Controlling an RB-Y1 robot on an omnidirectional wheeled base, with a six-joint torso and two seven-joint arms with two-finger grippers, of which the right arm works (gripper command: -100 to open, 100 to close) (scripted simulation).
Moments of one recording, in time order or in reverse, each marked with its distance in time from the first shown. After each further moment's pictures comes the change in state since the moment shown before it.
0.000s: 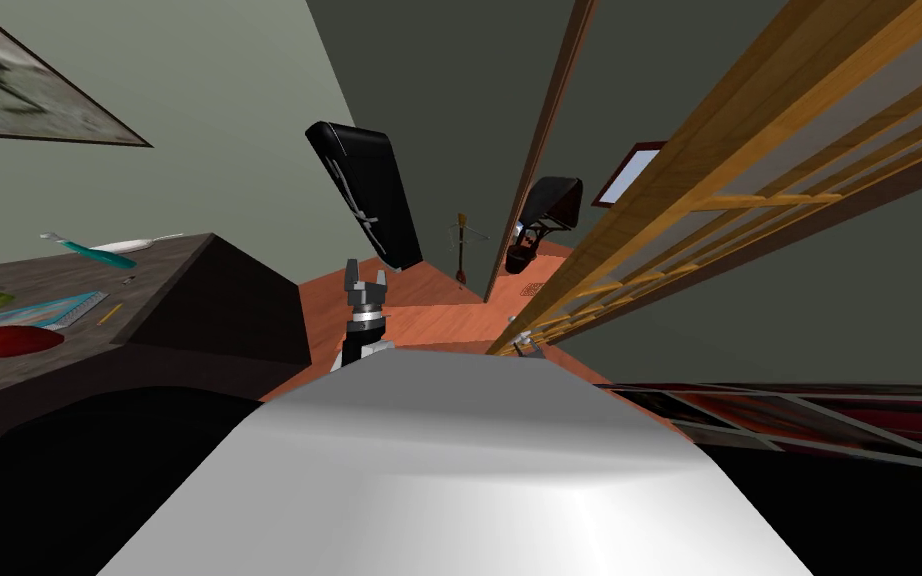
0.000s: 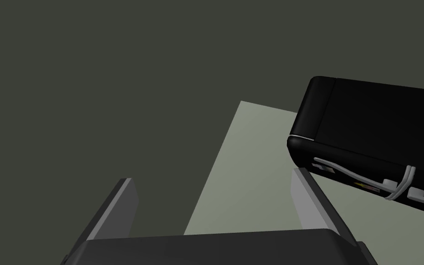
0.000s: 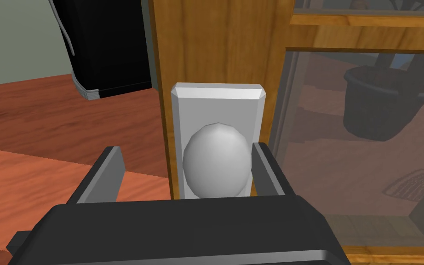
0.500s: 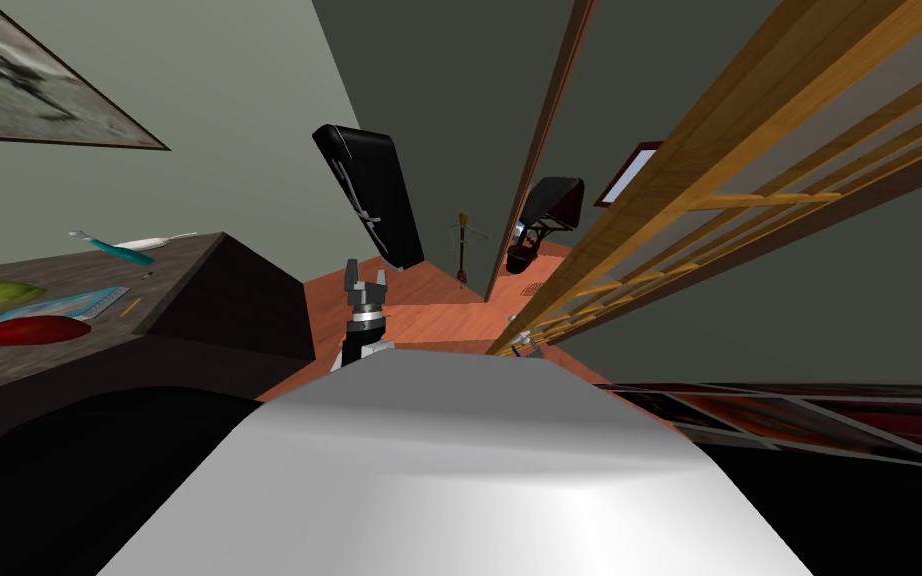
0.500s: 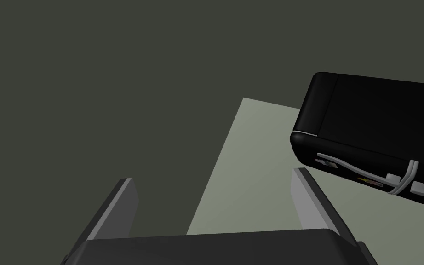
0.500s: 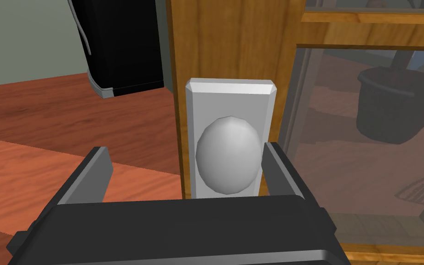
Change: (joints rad) arm 0.008 -0.008 0.016 0.003 0.015 -0.025 -0.006
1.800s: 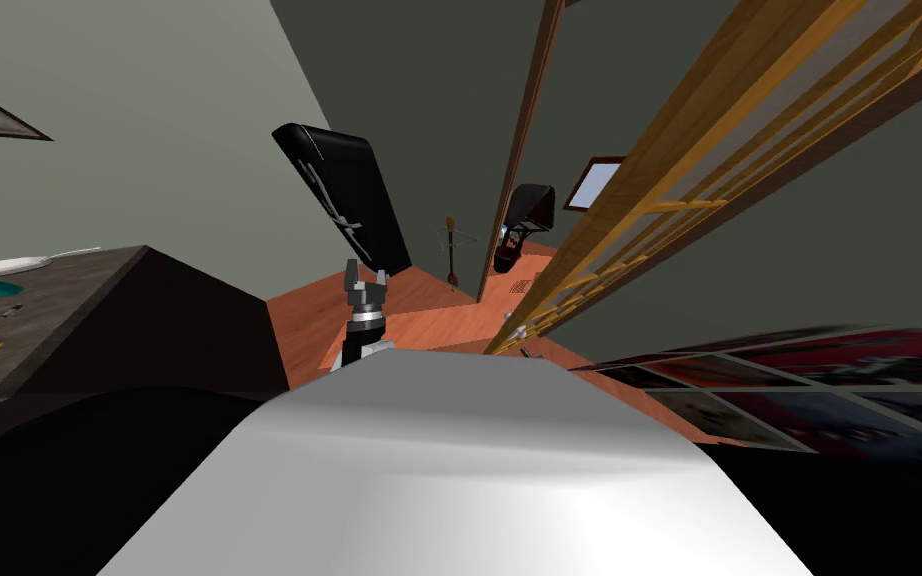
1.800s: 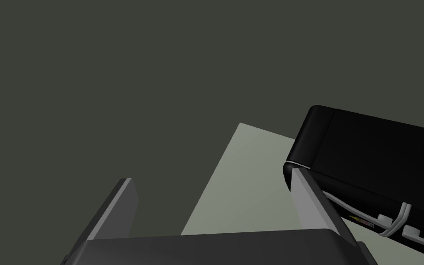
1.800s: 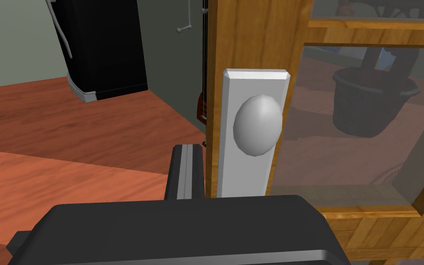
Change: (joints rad) arm 0.005 0.003 0.026 0.088 0.023 -0.102 -0.009
